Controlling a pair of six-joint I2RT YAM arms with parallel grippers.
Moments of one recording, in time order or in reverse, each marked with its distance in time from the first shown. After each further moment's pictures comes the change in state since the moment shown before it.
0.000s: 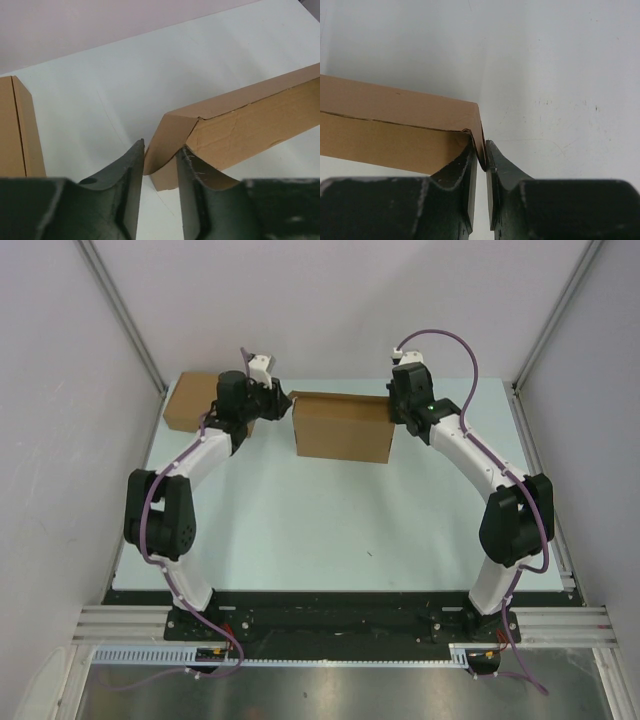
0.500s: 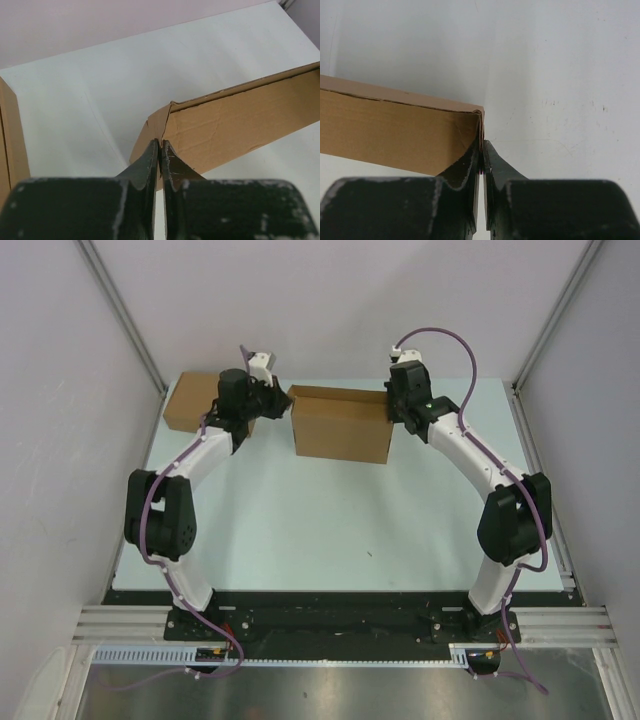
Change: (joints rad) left arm -0.010 0.002 0.024 -0.015 0.018 -0.053; right arm 0.012 0.014 0.032 -0.019 -0.008 0.021
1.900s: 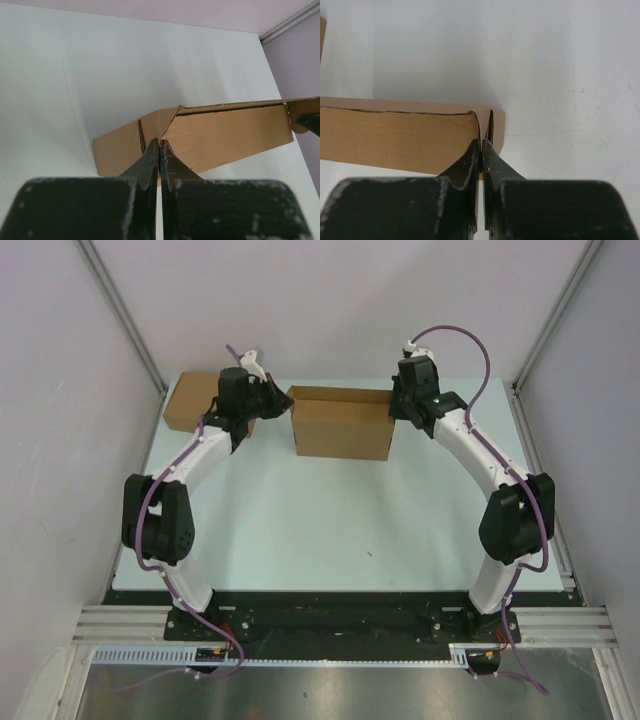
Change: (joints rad) left arm -0.014 -0.035 0.017 -0.097 -0.071 -0.321; right arm -0.035 0.000 0.031 -0.041 -0.102 0.185
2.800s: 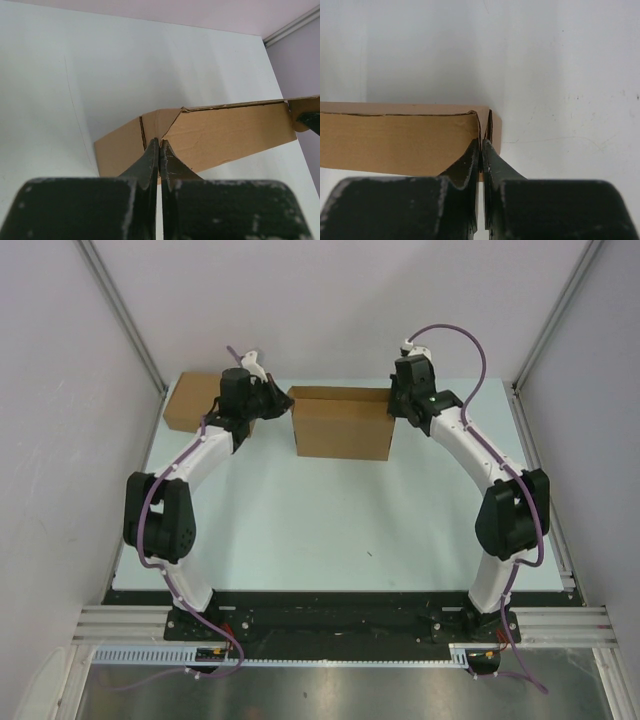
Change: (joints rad) left arm -0.002 0.015 0.001 0.008 -0.020 -0.017; right arm 0.000 0.037 0.039 -0.008 0.021 -0.003
